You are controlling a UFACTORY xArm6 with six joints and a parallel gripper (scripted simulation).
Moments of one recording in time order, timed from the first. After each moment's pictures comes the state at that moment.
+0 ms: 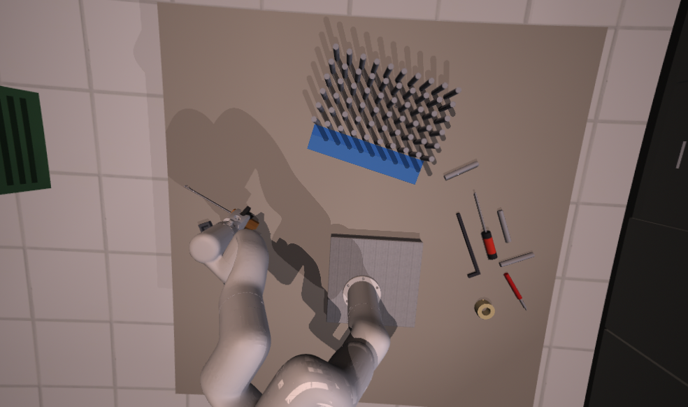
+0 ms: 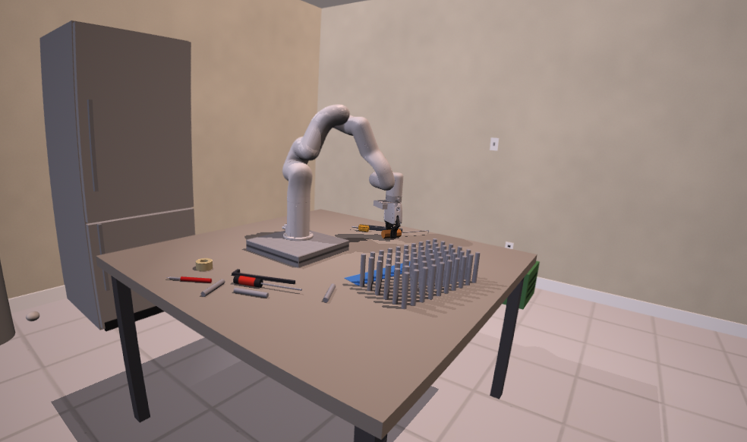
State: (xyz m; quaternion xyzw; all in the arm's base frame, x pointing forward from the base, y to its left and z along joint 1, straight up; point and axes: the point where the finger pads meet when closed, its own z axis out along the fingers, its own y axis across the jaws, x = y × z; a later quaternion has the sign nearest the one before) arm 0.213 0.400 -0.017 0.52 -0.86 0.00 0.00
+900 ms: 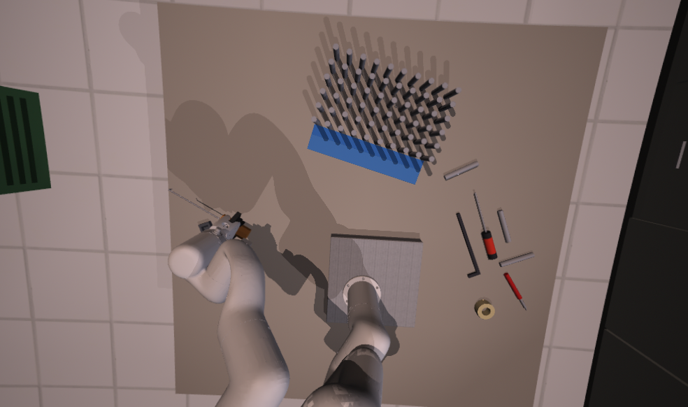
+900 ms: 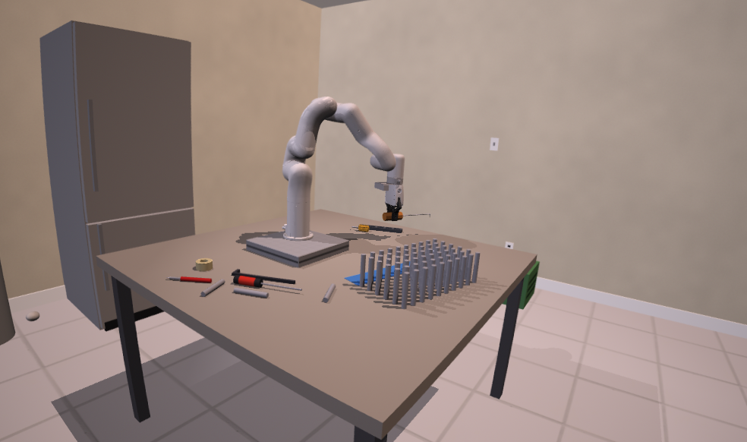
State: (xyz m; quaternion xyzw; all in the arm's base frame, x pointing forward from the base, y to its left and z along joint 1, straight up) arm 0.213 0.401 0.068 0.52 -0.86 0.00 0.00
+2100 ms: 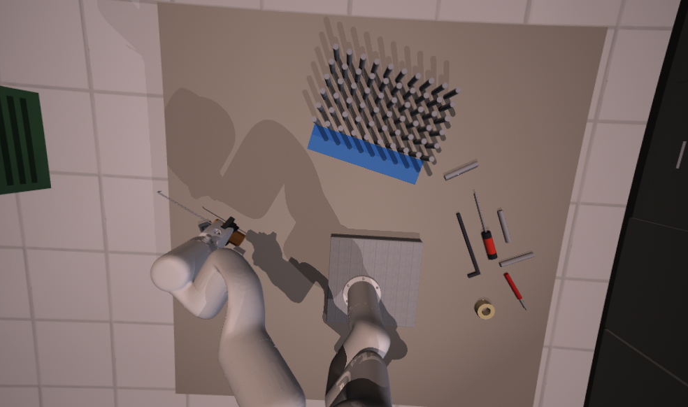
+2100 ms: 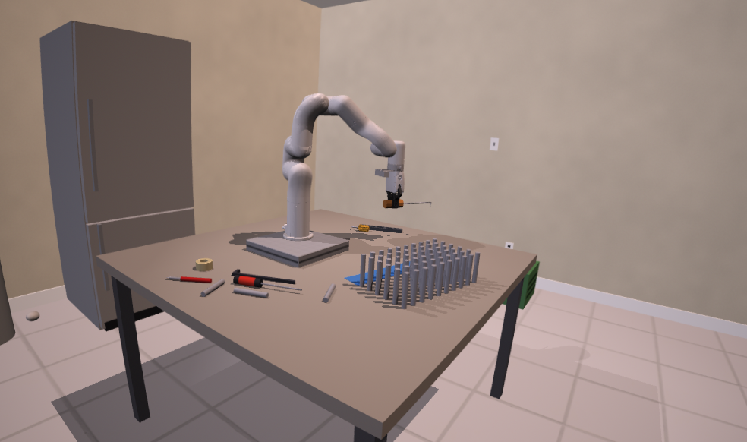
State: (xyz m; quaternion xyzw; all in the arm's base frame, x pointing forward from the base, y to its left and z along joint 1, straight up) arm 0.213 0.398 0.128 0.51 -0.86 0.00 0.00
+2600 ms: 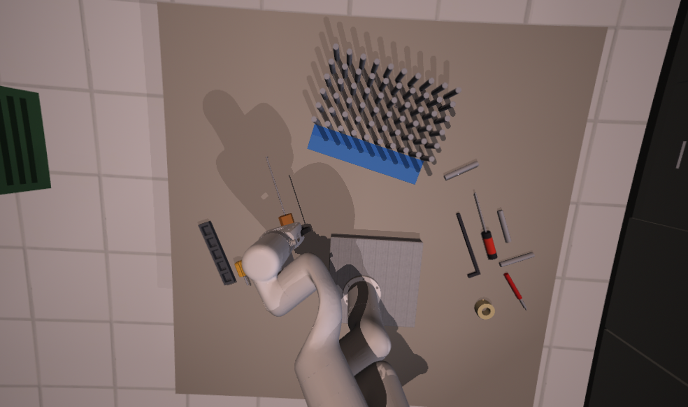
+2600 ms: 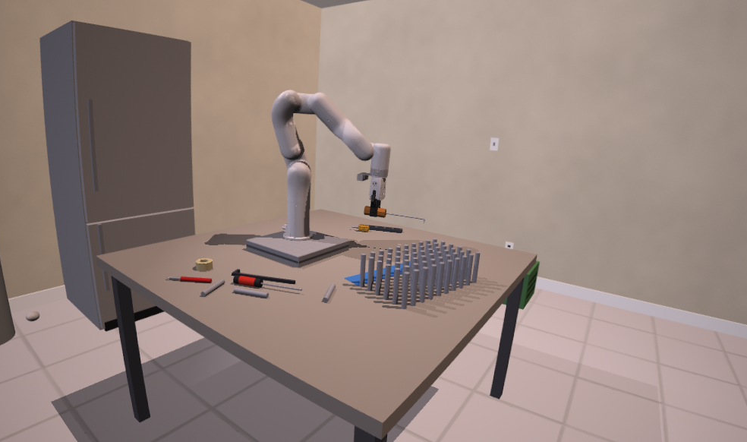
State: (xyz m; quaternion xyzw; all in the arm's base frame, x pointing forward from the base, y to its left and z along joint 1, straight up) arm 0.229 0.228 0.117 0.18 -0.98 0.01 0.02
